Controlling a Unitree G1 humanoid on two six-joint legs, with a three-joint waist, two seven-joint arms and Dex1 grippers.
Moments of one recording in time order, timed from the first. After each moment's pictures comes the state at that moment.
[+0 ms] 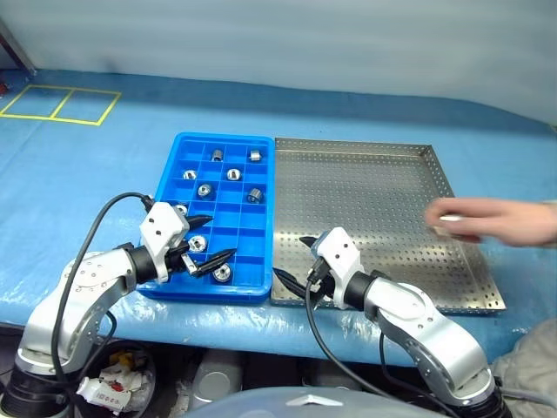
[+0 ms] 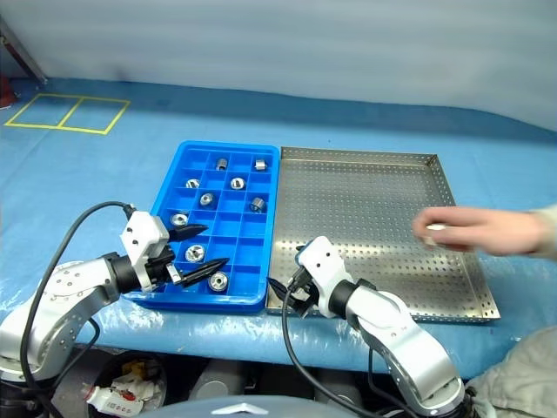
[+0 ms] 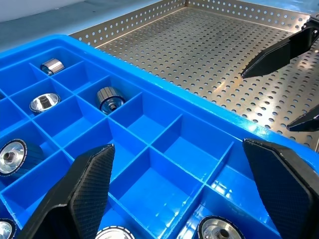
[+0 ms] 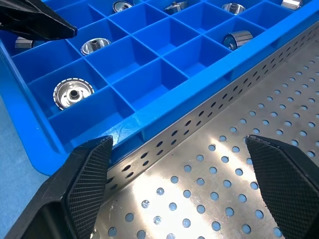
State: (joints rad) left arm 0.04 0.68 0.09 -0.56 -0.45 0.62 -0.75; right arm 0.05 -0.44 0.30 -0.74 0.28 0.80 0.38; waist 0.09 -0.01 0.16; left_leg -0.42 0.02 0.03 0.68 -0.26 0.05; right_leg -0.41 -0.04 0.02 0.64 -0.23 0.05
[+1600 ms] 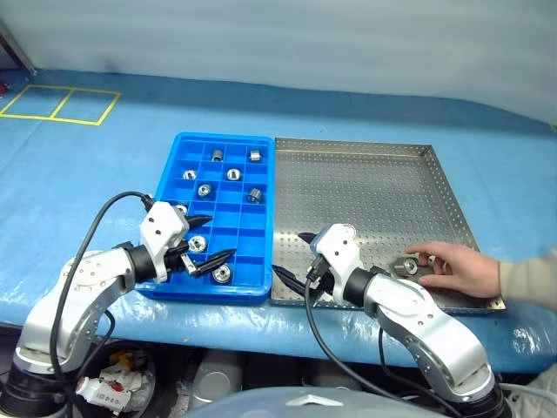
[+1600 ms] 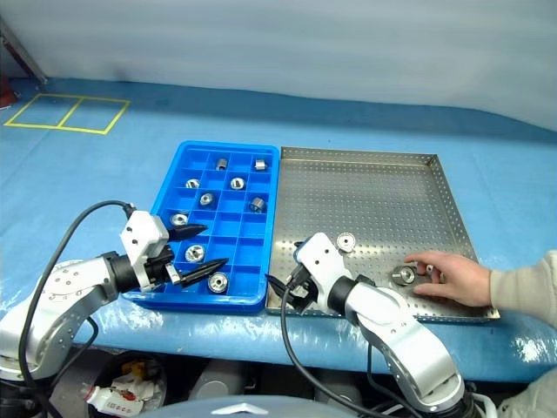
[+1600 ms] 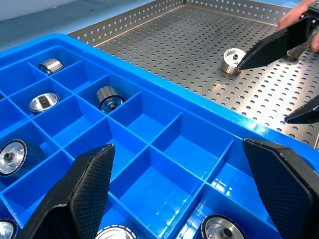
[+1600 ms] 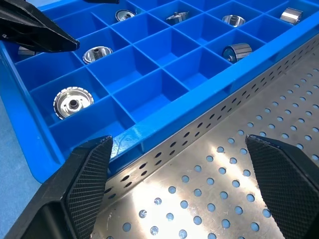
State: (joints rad) left arm 0.03 0.69 0.09 -0.56 -0.46 0.62 -0.76; right arm 0.02 -0.44 0.30 -0.75 0.28 0.80 0.39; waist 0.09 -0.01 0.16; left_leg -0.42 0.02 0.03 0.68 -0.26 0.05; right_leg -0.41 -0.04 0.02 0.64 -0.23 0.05
